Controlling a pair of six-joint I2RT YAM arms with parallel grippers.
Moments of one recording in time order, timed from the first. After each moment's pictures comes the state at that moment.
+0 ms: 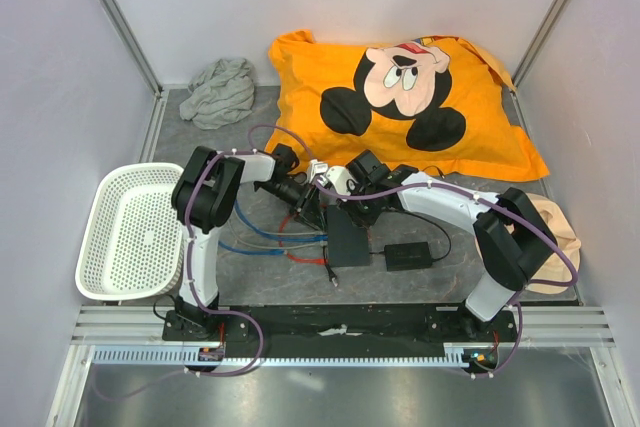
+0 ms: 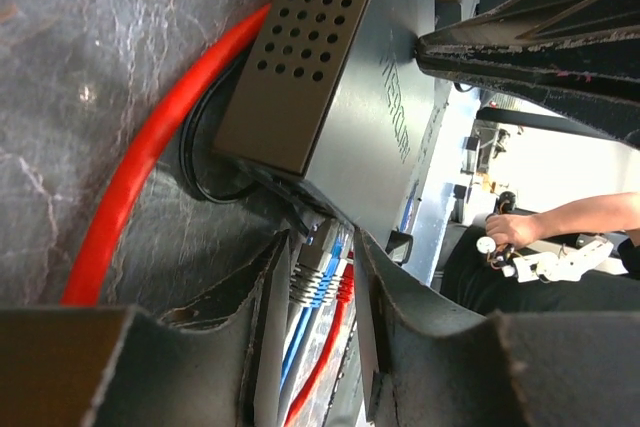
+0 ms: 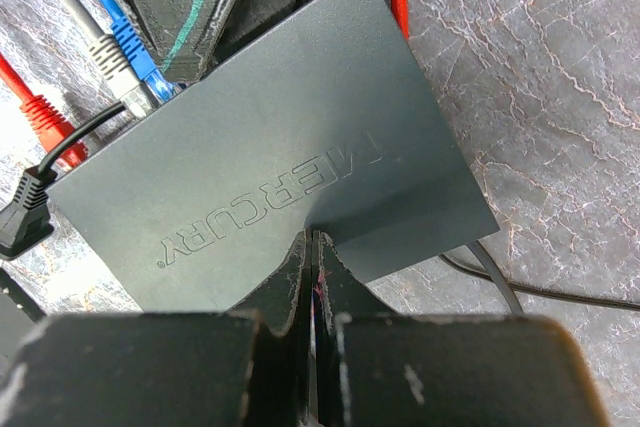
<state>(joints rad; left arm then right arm) -0.40 2.14 1.24 -0.64 1.14 0.16 0.72 1.67 1.09 -0.54 -0.22 -0.26</state>
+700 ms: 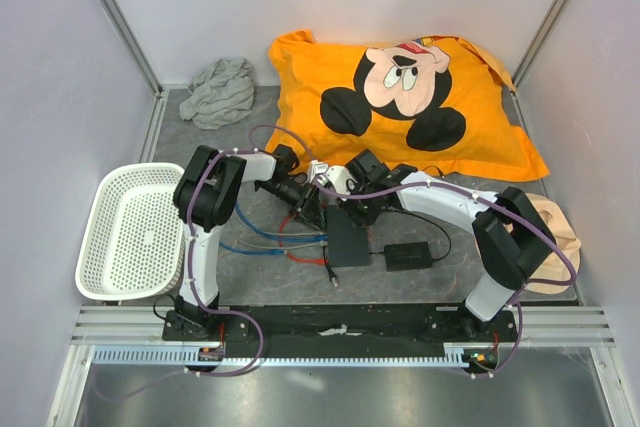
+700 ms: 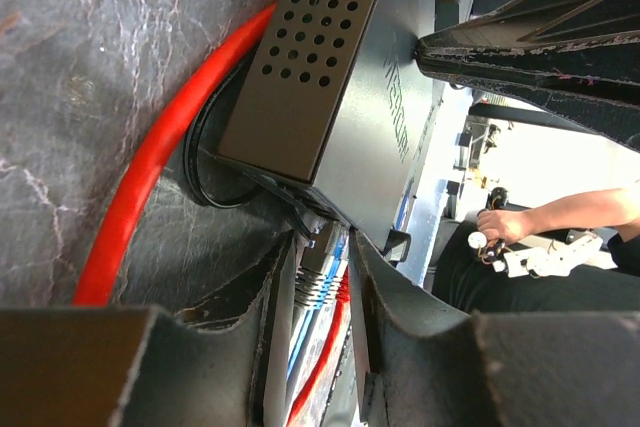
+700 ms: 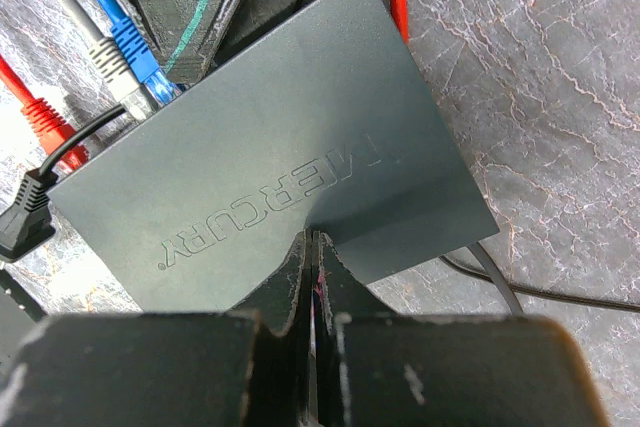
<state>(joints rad) -0.41 2.17 1.27 -0.67 1.15 0.18 0.72 1.68 1.09 -0.54 -0.22 -0.26</state>
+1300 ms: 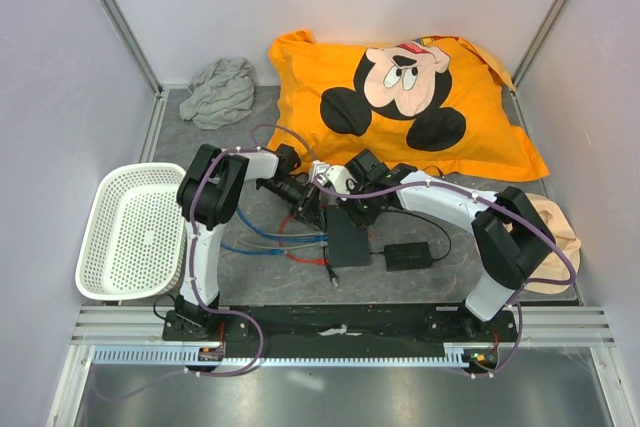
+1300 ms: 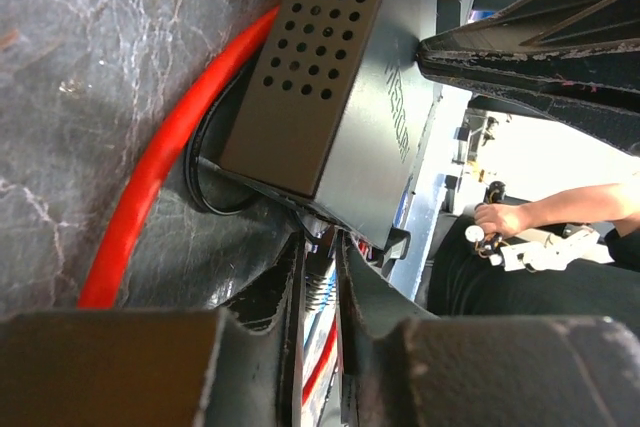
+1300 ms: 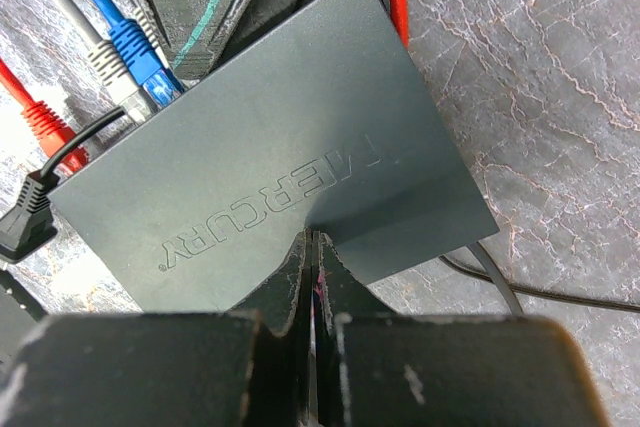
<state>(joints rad) -0.41 2.19 1.31 -0.73 1.15 0.21 0.72 1.68 1.10 -0.55 -0.22 -0.25</state>
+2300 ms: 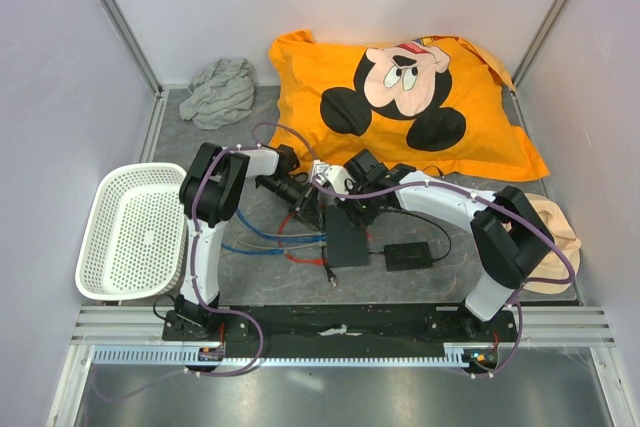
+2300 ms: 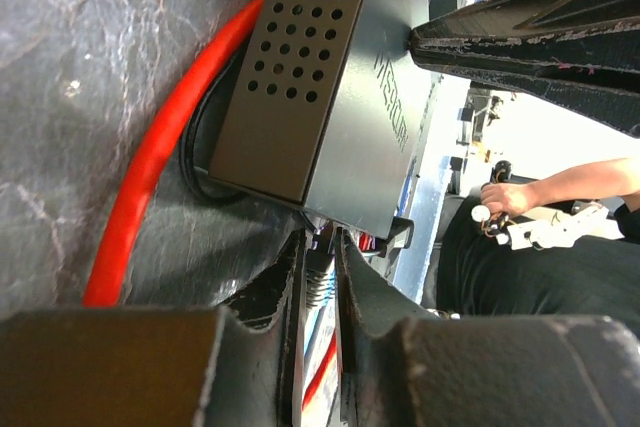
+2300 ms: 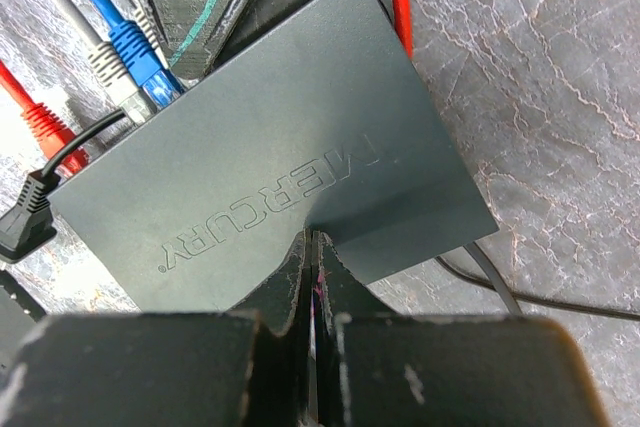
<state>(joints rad) -0.39 2.23 1.36 -0.86 1.16 0.36 0.72 1.69 1.10 -0.54 -0.22 -0.25</state>
